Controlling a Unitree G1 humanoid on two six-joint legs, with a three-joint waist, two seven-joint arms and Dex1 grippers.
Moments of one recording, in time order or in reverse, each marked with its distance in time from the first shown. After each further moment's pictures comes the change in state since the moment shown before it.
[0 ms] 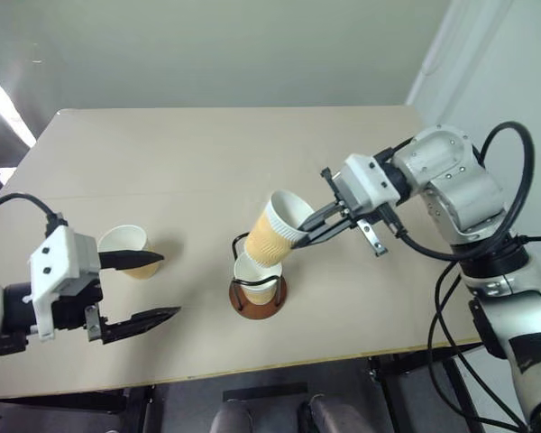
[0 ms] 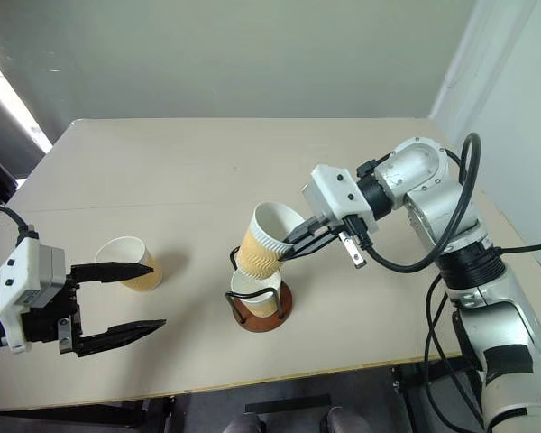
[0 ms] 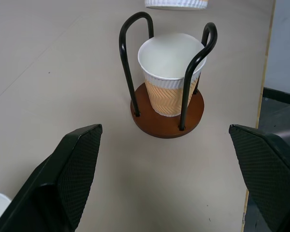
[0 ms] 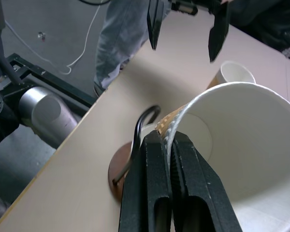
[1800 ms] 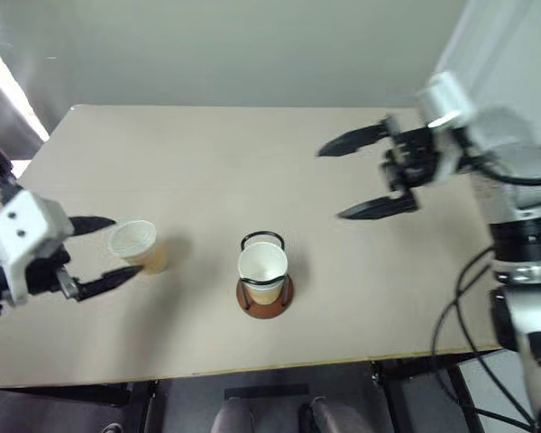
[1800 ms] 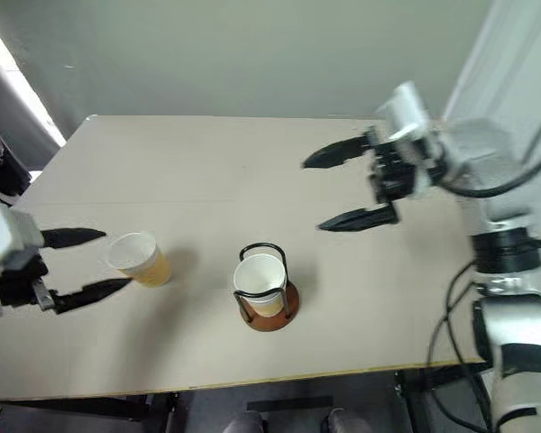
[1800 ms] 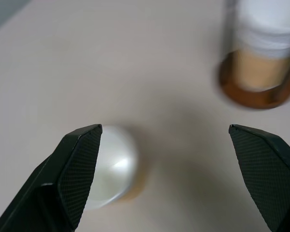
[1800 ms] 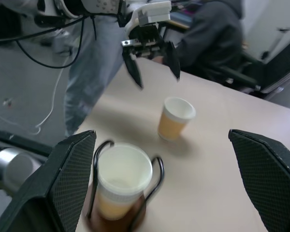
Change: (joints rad) left arm -0.090 0.108 0.024 0.180 0.185 -0.028 0.098; right arm 0.045 -0.162 -0.247 0.166 0.241 0.102 0.019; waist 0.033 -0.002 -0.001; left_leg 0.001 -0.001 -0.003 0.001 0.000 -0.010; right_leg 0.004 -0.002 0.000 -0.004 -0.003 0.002
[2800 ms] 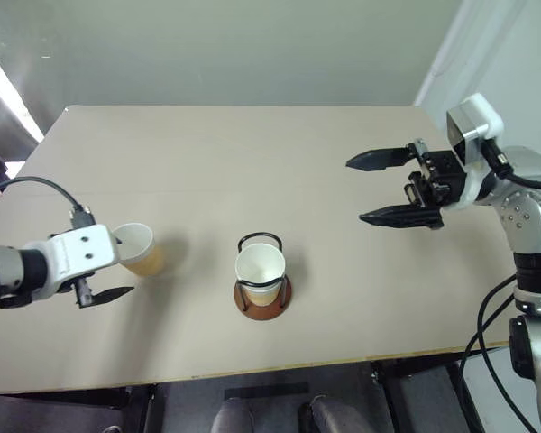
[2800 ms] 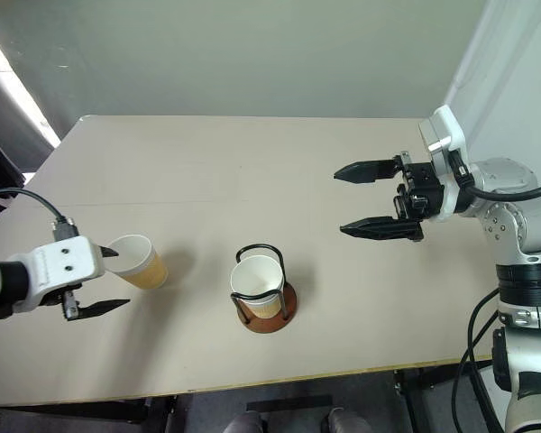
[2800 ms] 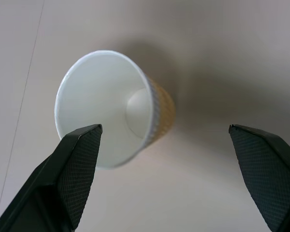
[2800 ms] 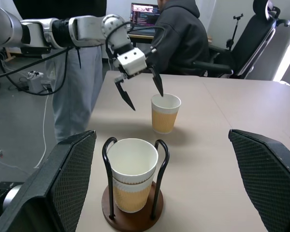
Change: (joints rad) left arm -0.141 0.102 -0.425 0.190 0.407 -0.290 -0.032; right arm 0.131 0.002 -0.098 -0.120 0.063 0.170 -0.137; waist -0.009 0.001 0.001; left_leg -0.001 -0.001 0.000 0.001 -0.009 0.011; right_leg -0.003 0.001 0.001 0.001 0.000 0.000
